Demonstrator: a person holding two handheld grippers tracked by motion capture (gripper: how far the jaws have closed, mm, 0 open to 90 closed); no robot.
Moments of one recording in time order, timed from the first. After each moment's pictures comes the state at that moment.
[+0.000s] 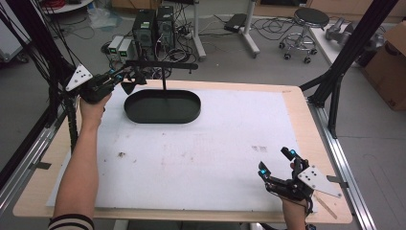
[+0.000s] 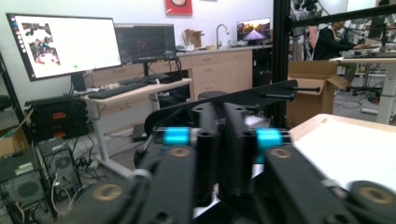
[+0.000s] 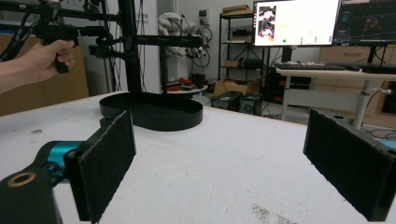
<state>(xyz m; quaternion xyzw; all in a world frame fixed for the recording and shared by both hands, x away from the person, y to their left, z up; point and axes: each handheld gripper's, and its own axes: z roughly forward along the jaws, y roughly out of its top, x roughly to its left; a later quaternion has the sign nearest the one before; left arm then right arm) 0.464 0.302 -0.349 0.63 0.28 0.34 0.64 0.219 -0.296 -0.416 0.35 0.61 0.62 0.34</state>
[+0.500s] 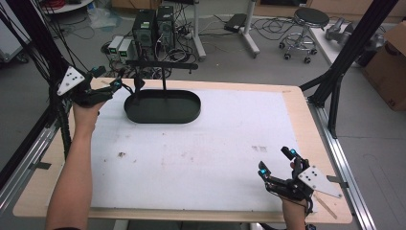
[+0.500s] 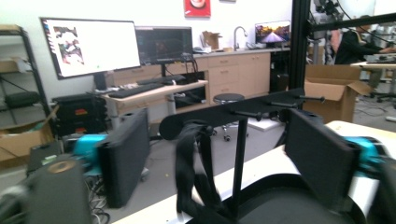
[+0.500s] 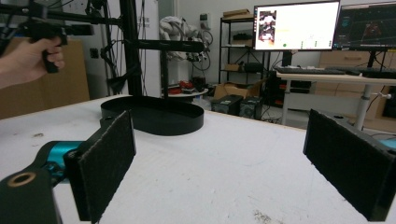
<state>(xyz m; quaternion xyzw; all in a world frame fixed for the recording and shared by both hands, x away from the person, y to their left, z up) 0.429 0.309 -0.334 0.61 0.29 0.37 0.64 0.218 -0.295 -0.414 0.35 0.61 0.63 0.34</state>
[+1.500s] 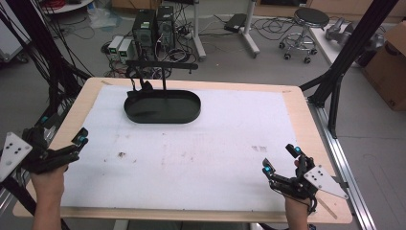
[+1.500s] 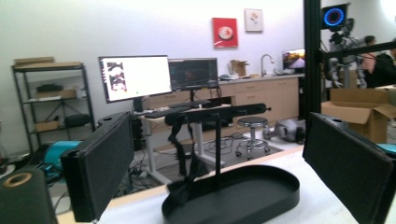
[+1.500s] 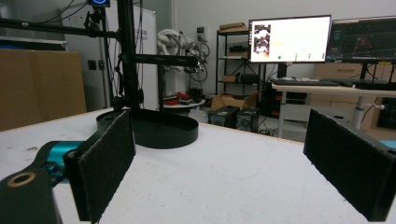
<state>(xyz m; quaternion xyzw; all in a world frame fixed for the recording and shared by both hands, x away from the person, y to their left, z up) 0.234 0.329 -0.350 0.54 0.31 0.45 0.64 0.219 -0.303 -0.408 0.34 0.59 0.64 0.35</state>
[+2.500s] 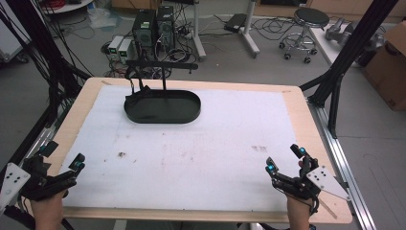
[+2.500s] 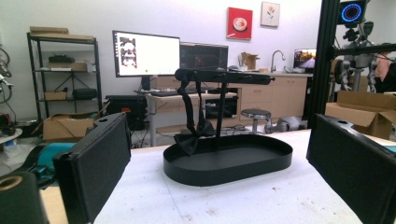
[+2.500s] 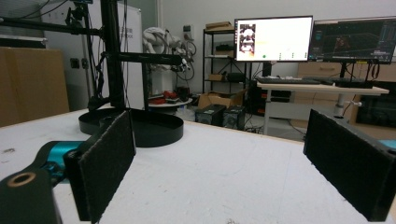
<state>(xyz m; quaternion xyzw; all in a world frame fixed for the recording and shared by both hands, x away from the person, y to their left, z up) 0.203 0.343 -0.404 0.53 0.36 0.42 0.64 0.218 -0.308 -0.408 0.36 0.58 0.63 0.38</state>
